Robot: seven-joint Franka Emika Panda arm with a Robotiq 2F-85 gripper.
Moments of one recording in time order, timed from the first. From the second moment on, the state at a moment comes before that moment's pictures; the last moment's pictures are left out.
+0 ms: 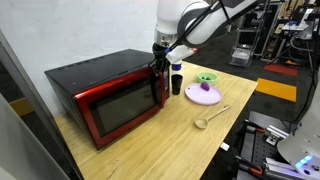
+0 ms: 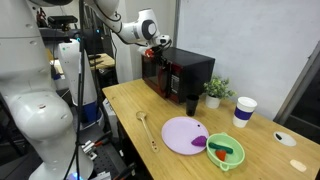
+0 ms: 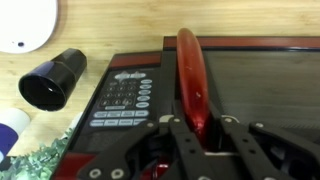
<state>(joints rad) 0.17 0.06 0.10 -2.08 -0.27 2.39 0.59</state>
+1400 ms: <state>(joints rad) 0.20 -0.41 0.27 -2.25 -0.15 2.22 0.65</state>
